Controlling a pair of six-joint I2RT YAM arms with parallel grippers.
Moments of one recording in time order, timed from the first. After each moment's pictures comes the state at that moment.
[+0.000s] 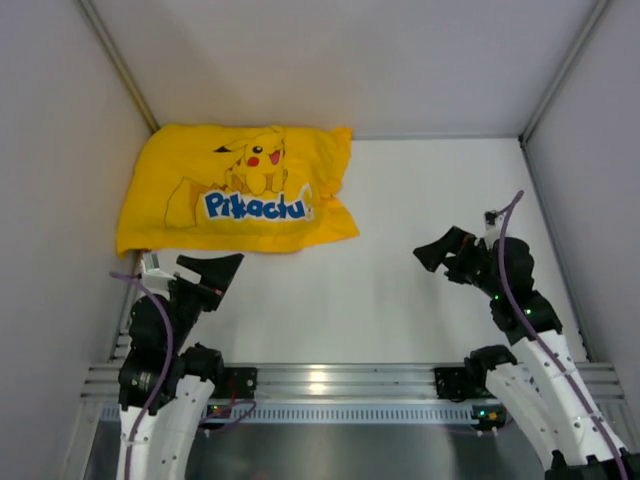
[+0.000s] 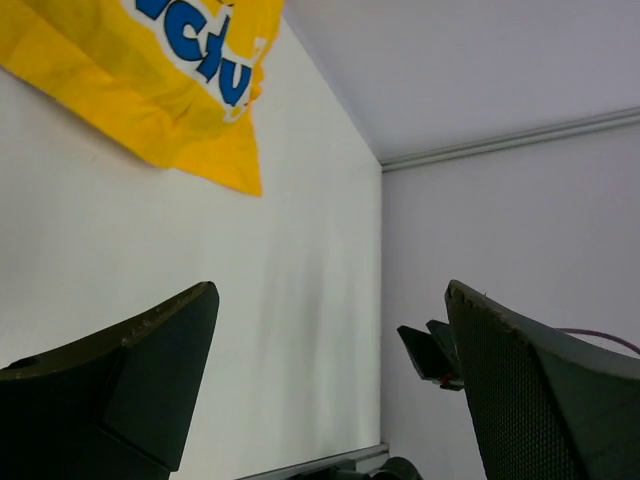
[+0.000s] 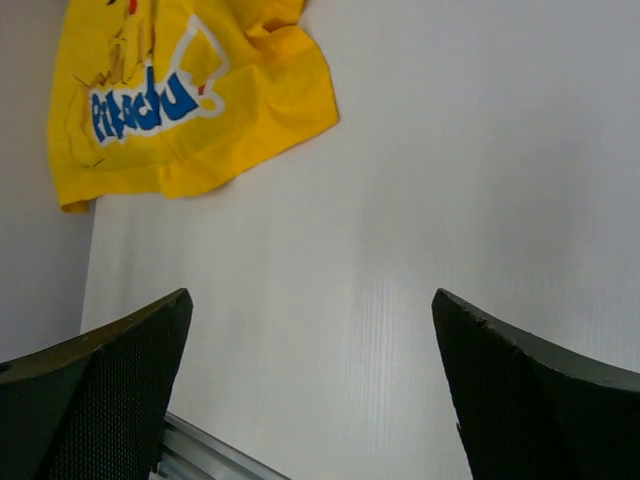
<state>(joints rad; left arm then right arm) -0.14 0.14 0.61 -0.60 0.15 -1.16 0.22 0.56 0.58 -0.41 -0.25 0.65</state>
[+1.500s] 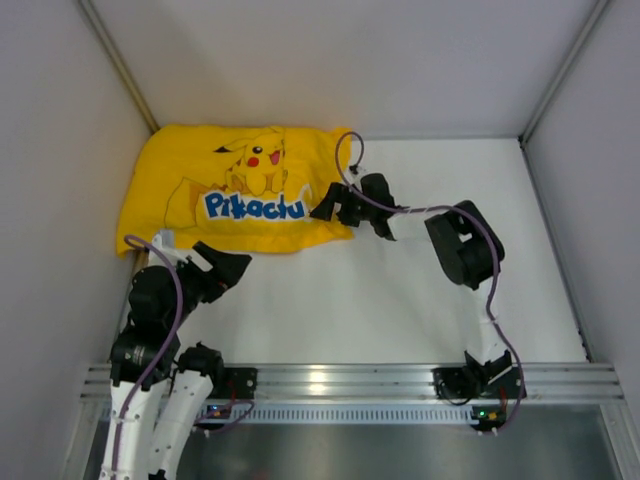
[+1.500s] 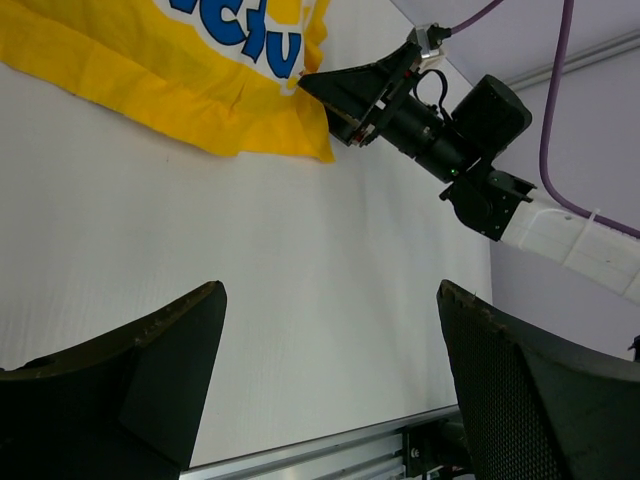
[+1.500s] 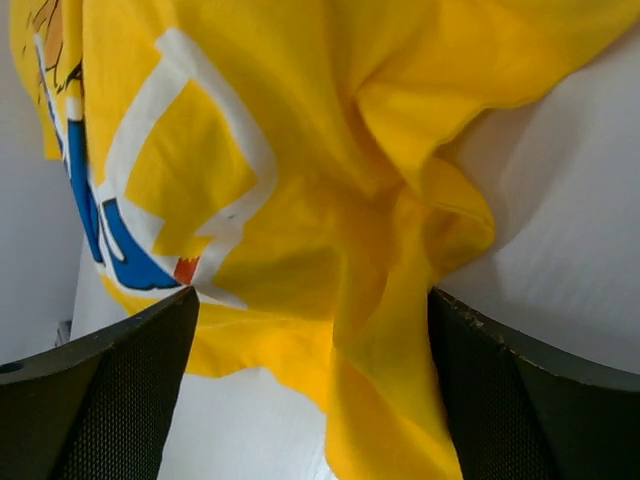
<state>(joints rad) -0.14 0.38 0.77 -0.73 0.19 -0.82 0.52 2.17 1.31 0.38 -0.40 0.70</state>
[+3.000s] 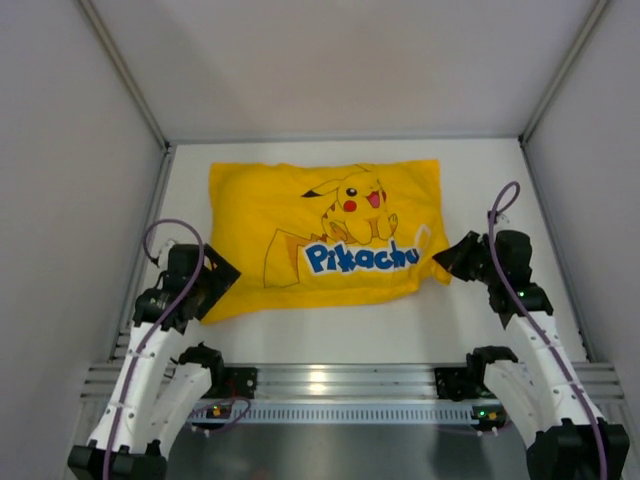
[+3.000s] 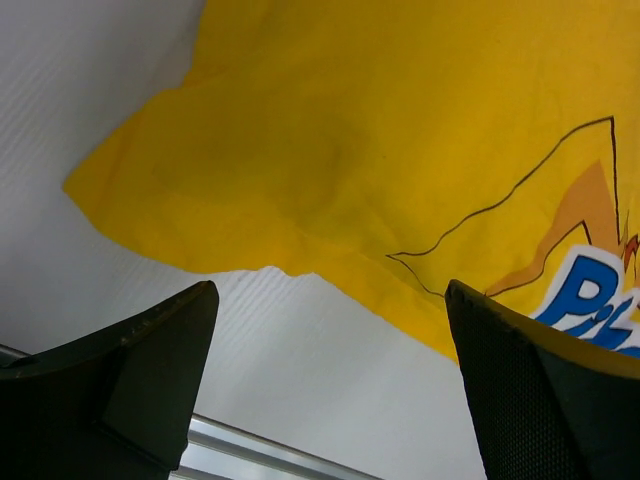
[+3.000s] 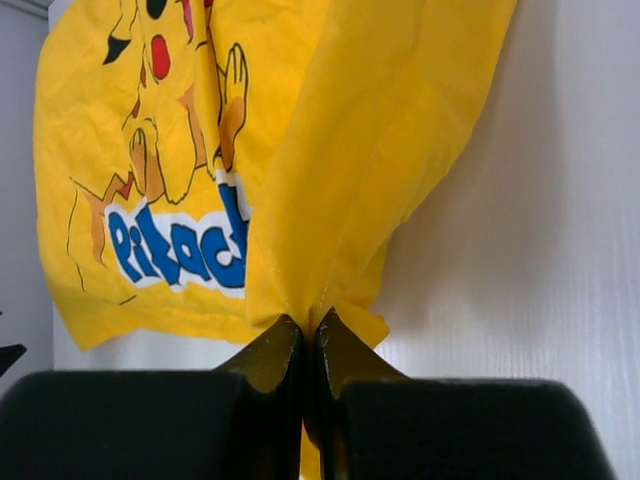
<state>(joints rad) -0.14 0.68 0.72 -0.93 -0.13 -0.92 0.03 0.74 0.52 -0.32 -0.35 0.59</state>
